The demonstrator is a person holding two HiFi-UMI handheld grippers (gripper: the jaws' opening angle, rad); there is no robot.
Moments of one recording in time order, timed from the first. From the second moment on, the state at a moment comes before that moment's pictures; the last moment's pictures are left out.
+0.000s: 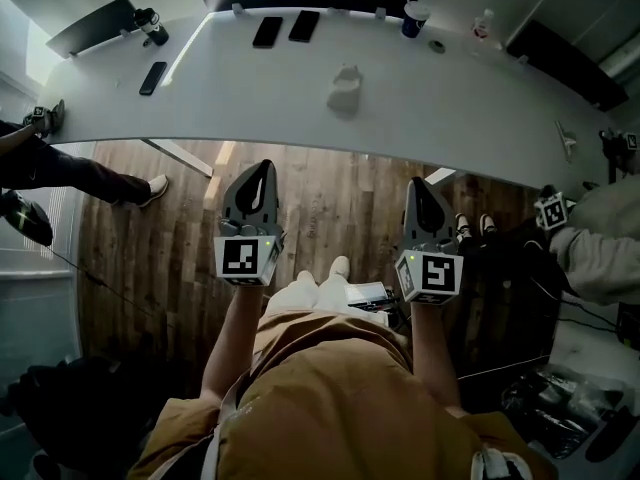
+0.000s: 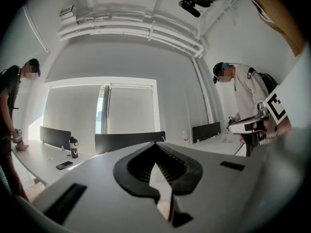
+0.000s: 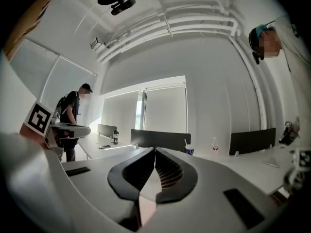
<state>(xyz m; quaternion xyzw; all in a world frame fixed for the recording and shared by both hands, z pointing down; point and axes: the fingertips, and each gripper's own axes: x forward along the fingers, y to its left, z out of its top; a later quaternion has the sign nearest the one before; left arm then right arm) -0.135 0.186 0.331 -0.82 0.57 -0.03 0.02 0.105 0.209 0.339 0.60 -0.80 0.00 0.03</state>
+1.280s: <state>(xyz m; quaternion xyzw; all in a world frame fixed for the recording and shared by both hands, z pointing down) -0.134 -0.030 0.380 -0.85 0.52 -0.05 -0.02 0.098 0.018 0.362 0.59 -0.80 0.04 0.06</state>
